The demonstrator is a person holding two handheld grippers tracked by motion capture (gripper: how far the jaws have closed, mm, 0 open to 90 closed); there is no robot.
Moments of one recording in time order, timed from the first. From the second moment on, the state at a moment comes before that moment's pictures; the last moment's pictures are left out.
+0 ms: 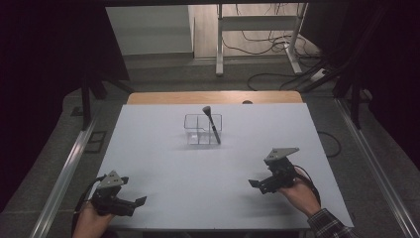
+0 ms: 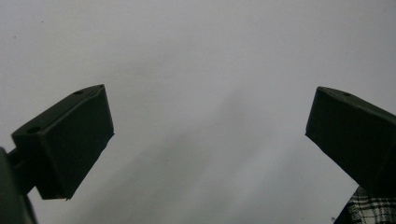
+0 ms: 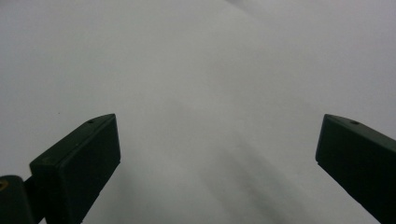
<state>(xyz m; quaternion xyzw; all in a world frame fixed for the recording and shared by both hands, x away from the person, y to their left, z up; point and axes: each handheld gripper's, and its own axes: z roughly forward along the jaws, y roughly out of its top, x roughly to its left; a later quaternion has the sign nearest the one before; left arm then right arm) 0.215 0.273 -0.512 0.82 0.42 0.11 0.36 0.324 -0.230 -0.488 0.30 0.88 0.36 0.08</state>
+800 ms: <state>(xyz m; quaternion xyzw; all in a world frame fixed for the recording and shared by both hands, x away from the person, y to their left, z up) 0.214 0.273 -0.512 0.82 0.42 0.11 0.36 0.307 -0.254 -0.490 0.32 0.88 0.34 0.10</state>
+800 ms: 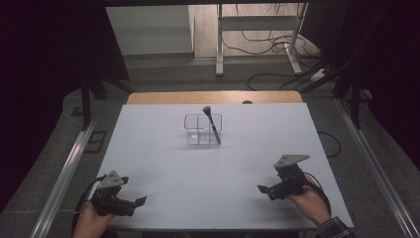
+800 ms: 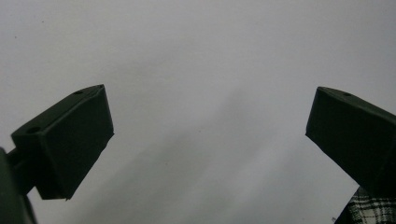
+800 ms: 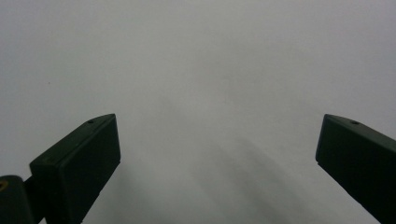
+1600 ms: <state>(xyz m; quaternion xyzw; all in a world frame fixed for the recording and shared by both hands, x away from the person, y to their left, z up) 0.215 0.273 -0.513 0.82 0.42 0.11 0.36 0.289 -0.283 -0.485 0.34 0.87 0.33 0.12</state>
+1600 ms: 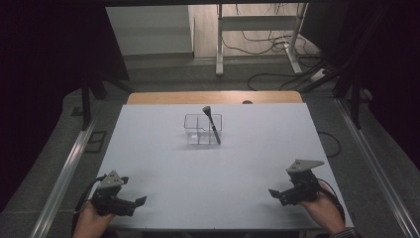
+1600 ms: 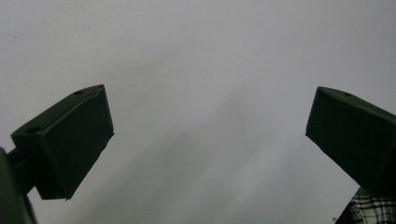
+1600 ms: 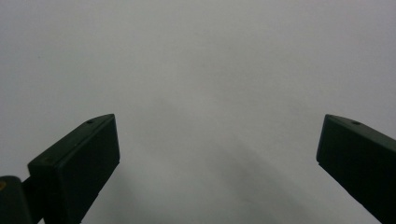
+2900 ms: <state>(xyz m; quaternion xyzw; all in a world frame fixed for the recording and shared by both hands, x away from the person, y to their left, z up) 0.215 0.272 -0.513 0.83 0.42 0.11 0.36 0.263 -0.319 -0.481 0.38 0.86 0.31 0.14</state>
